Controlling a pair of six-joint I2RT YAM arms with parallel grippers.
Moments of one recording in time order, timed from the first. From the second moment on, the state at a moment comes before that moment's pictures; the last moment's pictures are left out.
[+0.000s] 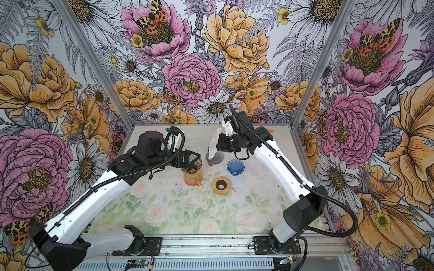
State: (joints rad) left arm -0.59 1.18 1.28 -0.65 0.27 -0.40; right arm 0.53 1.61 1.73 -0.98 -0.35 0.51
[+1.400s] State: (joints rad) left arm -0.46 1.35 1.26 -0.83 0.20 -0.37; right arm 0.73 1.87 1.84 -1.00 -0.42 0.83
